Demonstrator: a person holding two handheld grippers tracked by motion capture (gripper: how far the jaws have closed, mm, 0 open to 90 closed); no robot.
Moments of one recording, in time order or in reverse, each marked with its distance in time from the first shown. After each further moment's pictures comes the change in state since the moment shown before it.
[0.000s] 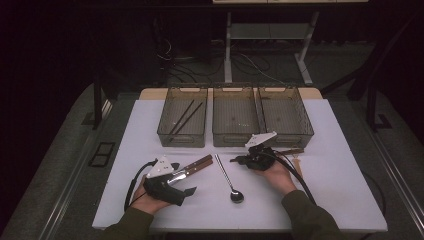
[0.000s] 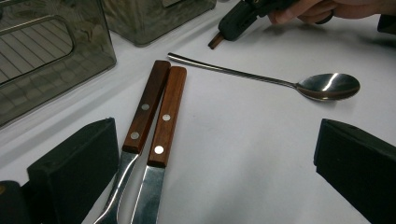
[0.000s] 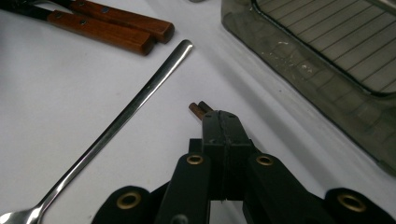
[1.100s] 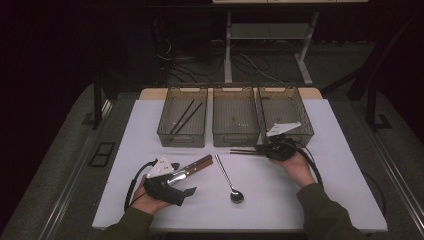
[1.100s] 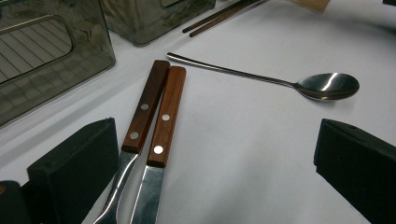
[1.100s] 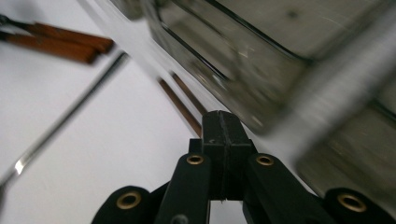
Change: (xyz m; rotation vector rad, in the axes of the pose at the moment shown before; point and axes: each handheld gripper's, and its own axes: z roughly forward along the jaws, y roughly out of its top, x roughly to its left) left arm 0.000 0.000 0.000 0.000 -0.001 0.000; right arm -0.040 -0.008 -0.052 -0.034 -0.102 0.050
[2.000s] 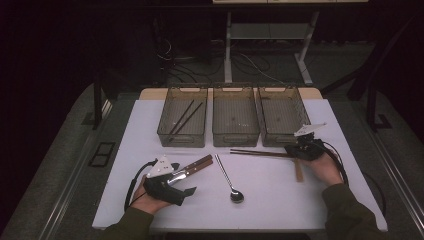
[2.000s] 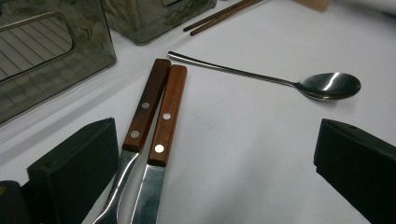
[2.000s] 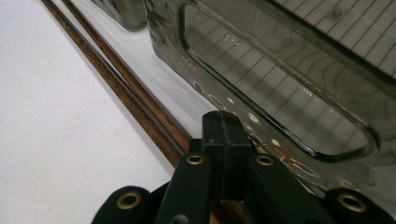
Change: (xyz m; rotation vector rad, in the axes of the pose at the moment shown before) left arm 0.001 0.000 0.000 0.002 0.000 -0.007; right arm -0.058 -0.044 -0.032 0.115 -0.143 0.043
